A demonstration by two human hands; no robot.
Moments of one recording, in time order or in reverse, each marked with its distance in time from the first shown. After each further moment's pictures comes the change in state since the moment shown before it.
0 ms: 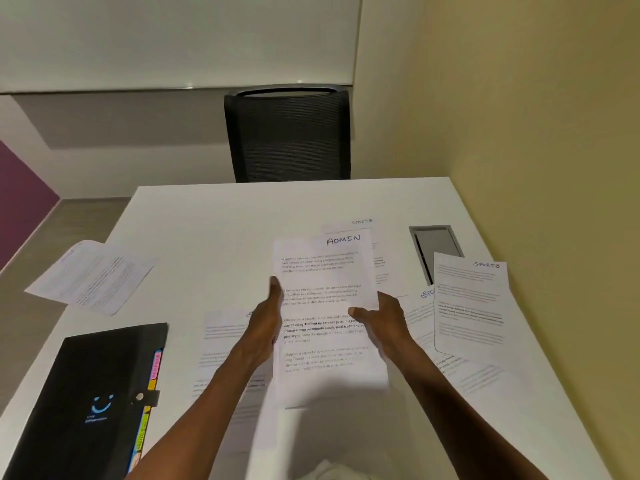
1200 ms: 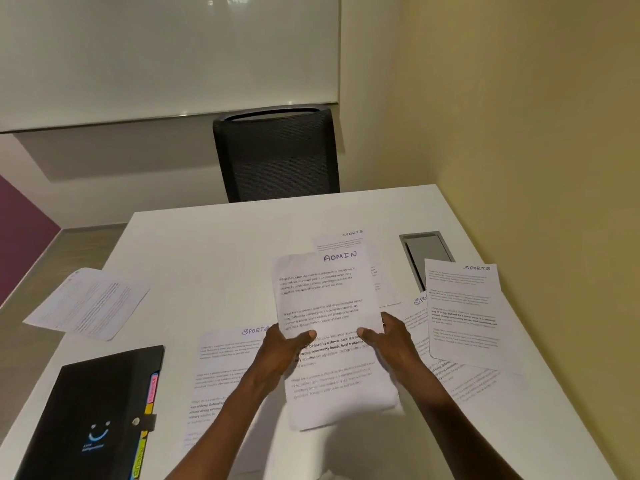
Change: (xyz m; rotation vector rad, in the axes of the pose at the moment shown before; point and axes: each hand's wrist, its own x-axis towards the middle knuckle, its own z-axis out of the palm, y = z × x) left_hand -0.009 -0.026 0.029 0.162 -0.100 0.107; right_hand -0.011 0.027 -0.034 -0.001 0.003 -0.026
